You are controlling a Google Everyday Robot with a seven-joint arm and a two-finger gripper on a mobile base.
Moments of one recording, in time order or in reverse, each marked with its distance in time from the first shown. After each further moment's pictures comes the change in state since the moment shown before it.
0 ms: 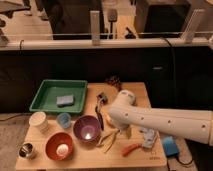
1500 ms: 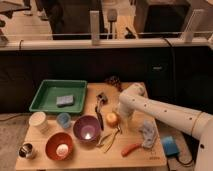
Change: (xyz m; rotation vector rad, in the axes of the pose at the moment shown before) arm 0.071 -0.057 0.079 0.078 -0.104 0.129
